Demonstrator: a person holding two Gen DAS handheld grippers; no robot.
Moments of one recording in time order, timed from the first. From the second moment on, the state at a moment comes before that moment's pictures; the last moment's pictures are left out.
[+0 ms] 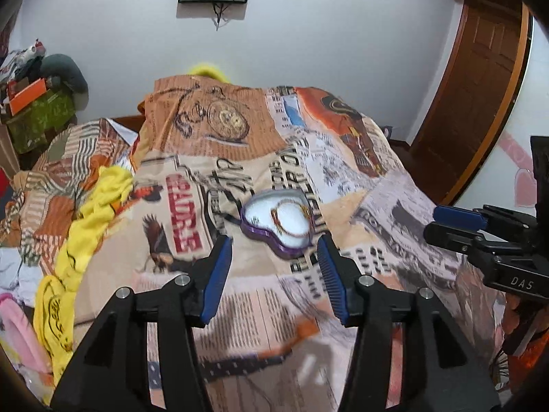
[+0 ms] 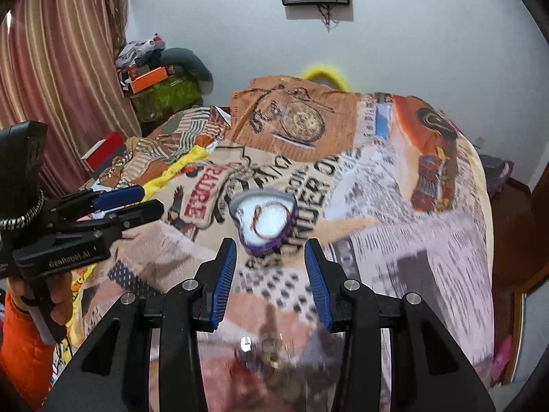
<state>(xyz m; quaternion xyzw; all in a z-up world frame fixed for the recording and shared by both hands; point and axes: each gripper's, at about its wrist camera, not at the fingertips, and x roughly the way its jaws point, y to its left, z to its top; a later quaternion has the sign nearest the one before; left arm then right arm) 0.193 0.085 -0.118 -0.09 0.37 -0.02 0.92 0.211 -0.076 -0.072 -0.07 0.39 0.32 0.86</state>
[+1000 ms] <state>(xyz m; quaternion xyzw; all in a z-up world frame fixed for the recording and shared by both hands) 0.175 0.001 -0.171 -0.04 0.43 -0.08 0.90 0.161 -0.113 -0.154 -0.13 0.45 0.32 0.82</state>
